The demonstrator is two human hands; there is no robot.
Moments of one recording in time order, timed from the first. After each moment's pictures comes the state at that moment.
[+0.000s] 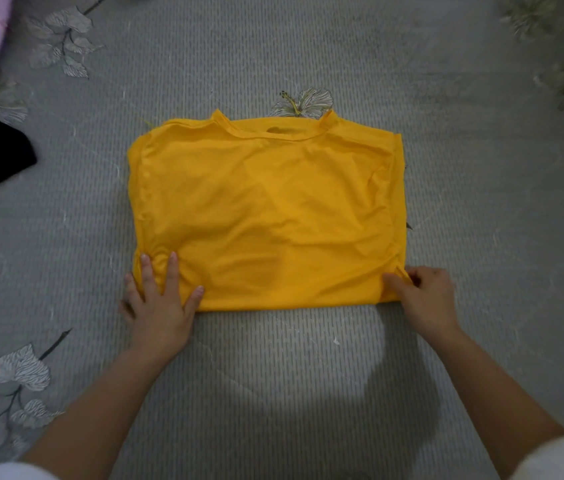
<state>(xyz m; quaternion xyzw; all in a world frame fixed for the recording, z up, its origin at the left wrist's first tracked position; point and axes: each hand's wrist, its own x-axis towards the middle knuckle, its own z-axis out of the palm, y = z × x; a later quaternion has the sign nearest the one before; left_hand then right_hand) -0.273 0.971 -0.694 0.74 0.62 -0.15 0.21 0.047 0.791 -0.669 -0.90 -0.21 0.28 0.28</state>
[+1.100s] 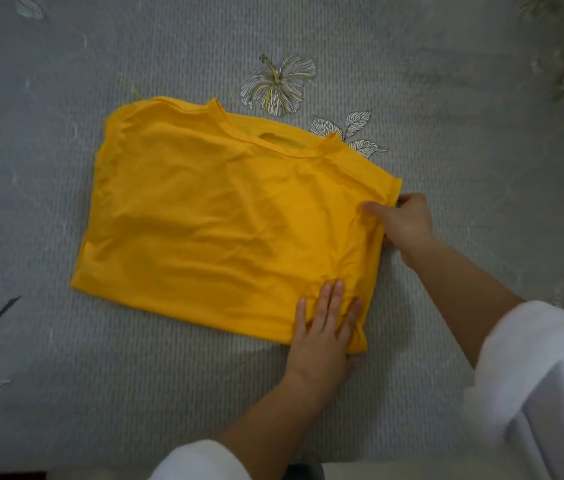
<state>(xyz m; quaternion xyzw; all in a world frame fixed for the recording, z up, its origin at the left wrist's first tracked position) -0.093 0.780 -0.688 0.92 0.28 -0.20 0.18 0.110 0.860 -0.653 -0.88 -0.07 0.35 0.31</state>
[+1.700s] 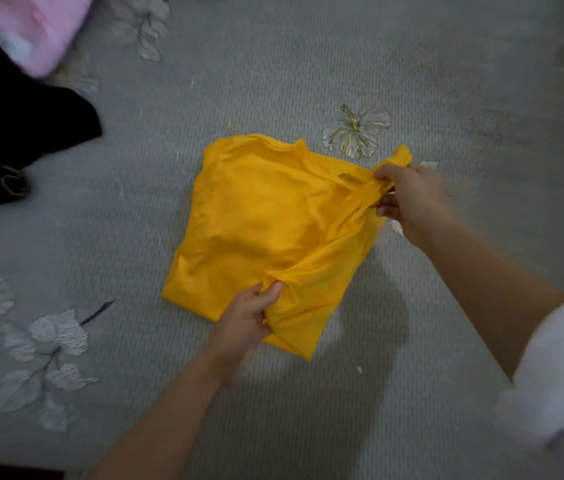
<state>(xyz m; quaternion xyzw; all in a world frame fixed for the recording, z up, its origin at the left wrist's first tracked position) -0.224 0.936 -0.615 0.25 0.44 0.16 0.84 0.030 0.980 -0.590 -0.78 -0.11 0.42 0.46</state>
